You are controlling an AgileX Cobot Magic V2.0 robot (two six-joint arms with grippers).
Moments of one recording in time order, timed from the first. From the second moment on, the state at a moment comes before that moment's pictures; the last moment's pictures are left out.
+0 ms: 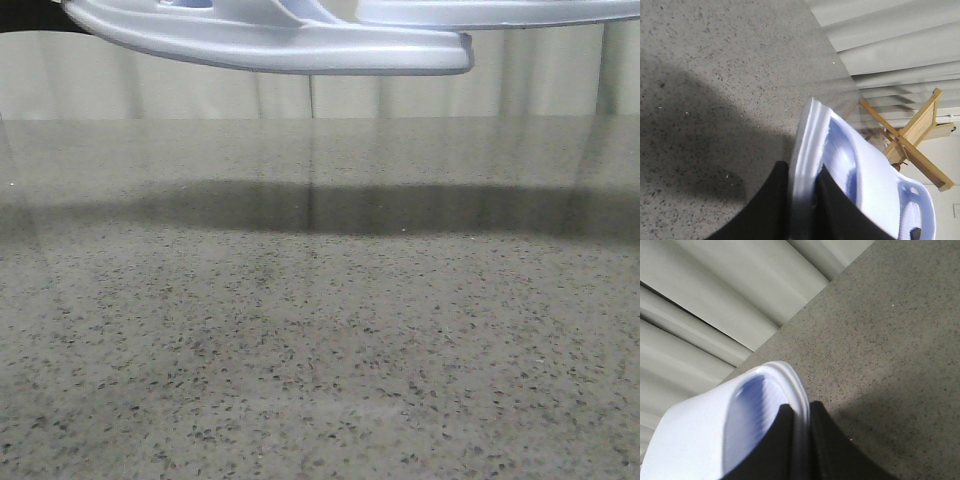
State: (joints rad) left arm -0.09 1.32 -0.87 -1.47 0.81 0.47; right arm 0.06 0.67 -0.59 0.14 0.26 0.62
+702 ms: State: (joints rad) left arm -0.09 1.32 -0.87 -1.58 0.94 0.53; right arm 0.25 0.81 -0.59 0.18 0.11 0.62
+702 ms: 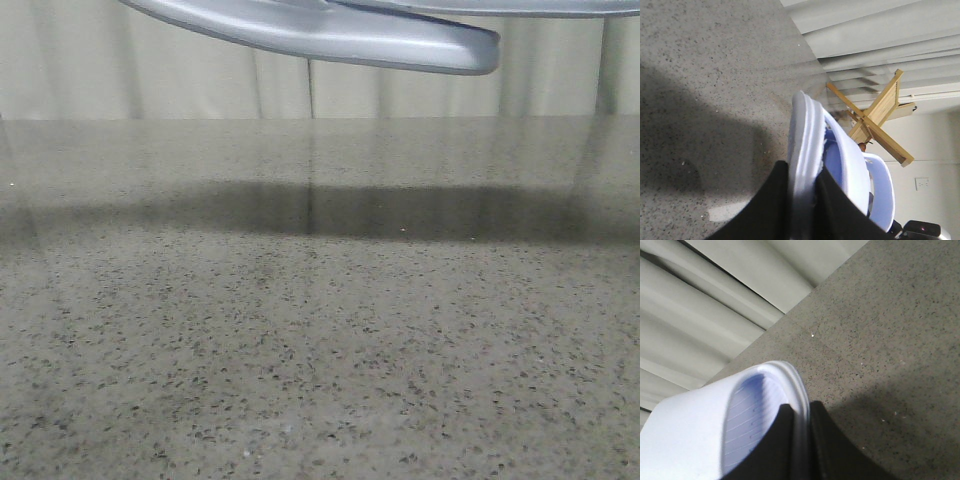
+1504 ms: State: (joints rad) left arm -0.14 1.32 -0.87 -1.67 0.91 0.57; right arm 0.42 1.06 -0.58 0.18 -0.20 0.62
